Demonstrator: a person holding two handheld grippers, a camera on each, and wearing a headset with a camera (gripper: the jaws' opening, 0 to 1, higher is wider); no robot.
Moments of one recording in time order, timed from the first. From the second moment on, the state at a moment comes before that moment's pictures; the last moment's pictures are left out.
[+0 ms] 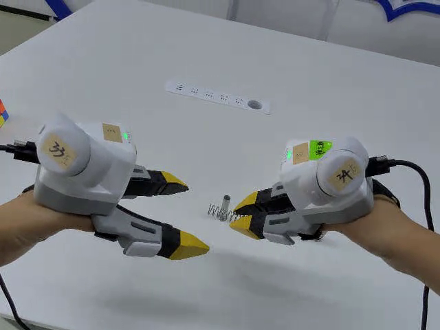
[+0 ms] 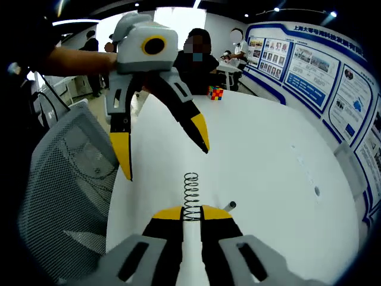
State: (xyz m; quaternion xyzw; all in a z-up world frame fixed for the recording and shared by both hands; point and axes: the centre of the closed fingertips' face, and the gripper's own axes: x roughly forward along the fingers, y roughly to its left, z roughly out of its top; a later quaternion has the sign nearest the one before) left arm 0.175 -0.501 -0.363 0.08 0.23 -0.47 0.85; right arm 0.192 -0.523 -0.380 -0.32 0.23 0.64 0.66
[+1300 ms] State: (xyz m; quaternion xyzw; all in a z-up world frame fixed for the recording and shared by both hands) left arm 0.142 -0.534 -0.349 0.12 0.19 -0.55 0.80; right arm 0.142 -0.525 -0.352 -0.34 0.17 0.70 0.60
